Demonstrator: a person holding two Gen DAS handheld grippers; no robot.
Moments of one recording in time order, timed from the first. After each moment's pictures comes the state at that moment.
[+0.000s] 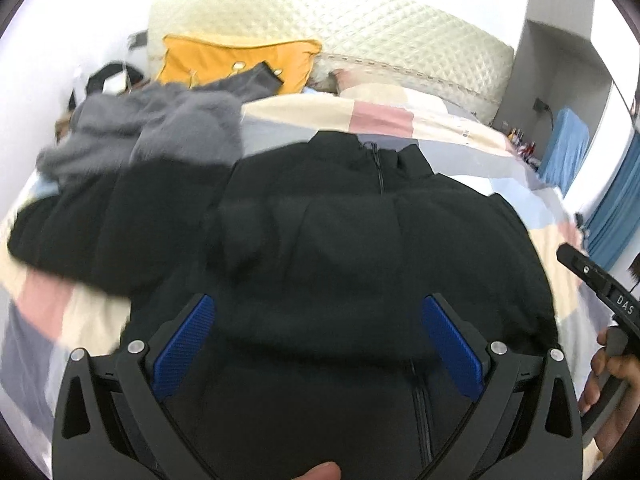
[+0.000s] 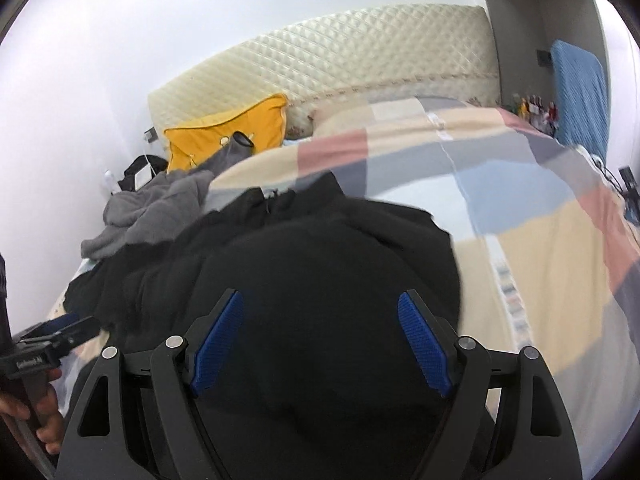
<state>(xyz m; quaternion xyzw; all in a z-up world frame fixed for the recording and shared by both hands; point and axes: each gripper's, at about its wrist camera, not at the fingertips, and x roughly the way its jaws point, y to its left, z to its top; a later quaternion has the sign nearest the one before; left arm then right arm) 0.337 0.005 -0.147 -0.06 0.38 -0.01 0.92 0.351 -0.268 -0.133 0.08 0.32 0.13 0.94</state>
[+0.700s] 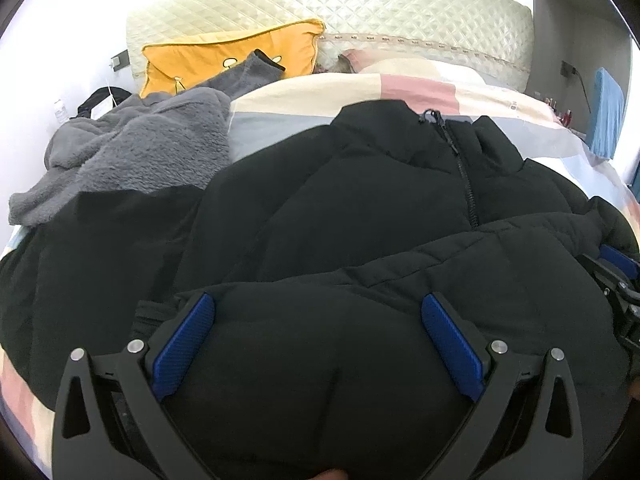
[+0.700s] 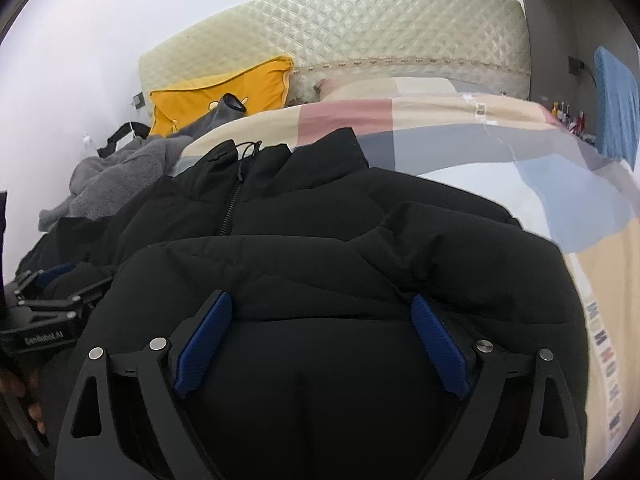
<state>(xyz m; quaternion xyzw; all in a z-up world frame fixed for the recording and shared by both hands) 0.468 0.018 -0.242 0.01 0.38 0.02 0.92 0.456 -0.222 -0.231 0.04 0.33 0.14 0.93</state>
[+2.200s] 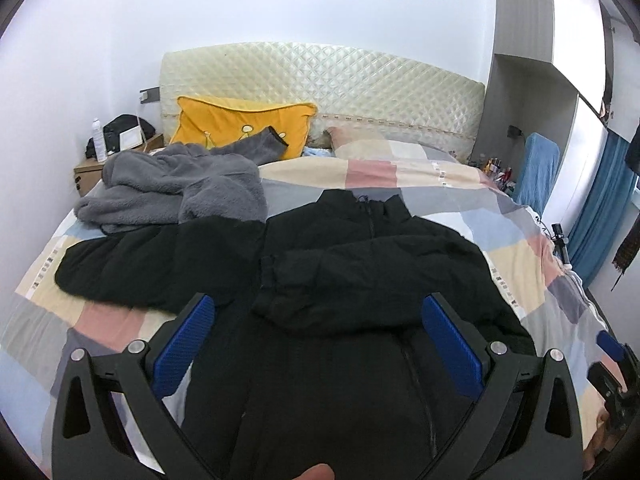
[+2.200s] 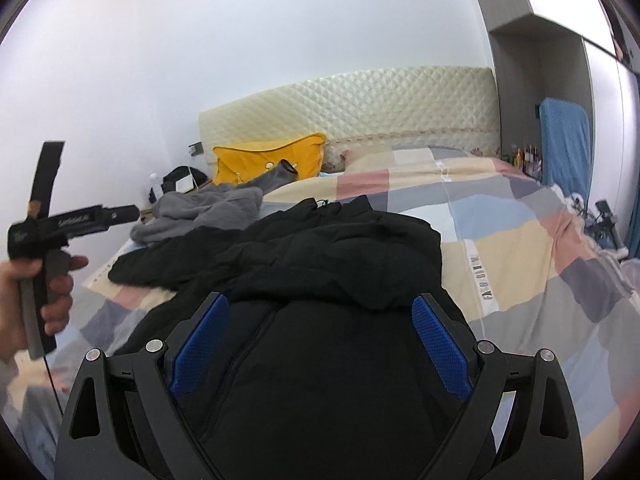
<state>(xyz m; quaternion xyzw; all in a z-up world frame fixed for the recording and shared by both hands) 0.207 0.052 -0.055 -0.04 0.30 -0.02 0.95 0.118 -0.267 -0.076 0.05 0.24 0.16 0.96</state>
